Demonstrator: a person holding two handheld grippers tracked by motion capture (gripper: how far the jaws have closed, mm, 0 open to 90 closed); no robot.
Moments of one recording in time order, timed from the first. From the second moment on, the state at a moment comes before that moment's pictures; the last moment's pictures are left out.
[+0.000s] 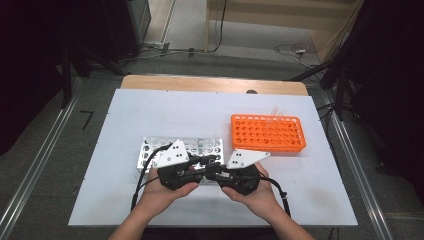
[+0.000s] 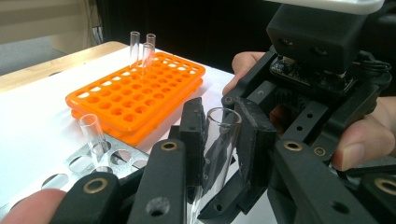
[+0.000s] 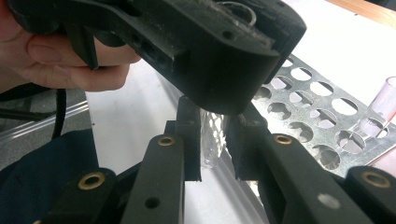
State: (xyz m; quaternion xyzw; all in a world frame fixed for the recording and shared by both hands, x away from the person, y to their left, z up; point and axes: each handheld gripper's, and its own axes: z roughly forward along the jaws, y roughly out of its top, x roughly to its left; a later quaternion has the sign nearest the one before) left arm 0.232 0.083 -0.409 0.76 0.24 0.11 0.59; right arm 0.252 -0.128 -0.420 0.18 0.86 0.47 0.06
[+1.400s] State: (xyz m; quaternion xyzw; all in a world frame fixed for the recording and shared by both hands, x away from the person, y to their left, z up) left arm 0.244 0.096 -0.404 0.76 0.26 0.13 0.58; right arm 0.261 -0.164 -0.418 0.22 0.83 0.50 0.07
